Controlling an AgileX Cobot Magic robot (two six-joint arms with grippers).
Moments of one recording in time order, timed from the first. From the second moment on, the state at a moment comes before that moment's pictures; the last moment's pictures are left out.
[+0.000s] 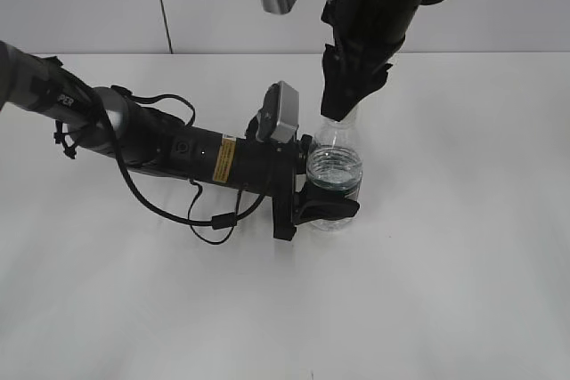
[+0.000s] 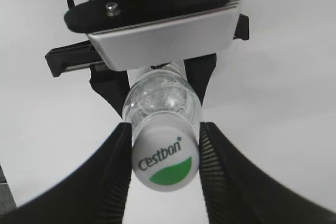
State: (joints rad) left arm -0.44 2.41 -1.38 1.45 -1.08 -0.64; right arm 0.56 1.96 -1.74 0.17 1.22 -0.93
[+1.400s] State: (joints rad) left arm -0.44 2.41 -1.38 1.45 -1.08 -0.64; right arm 0.56 1.92 -1.78 0.22 1.22 0.01
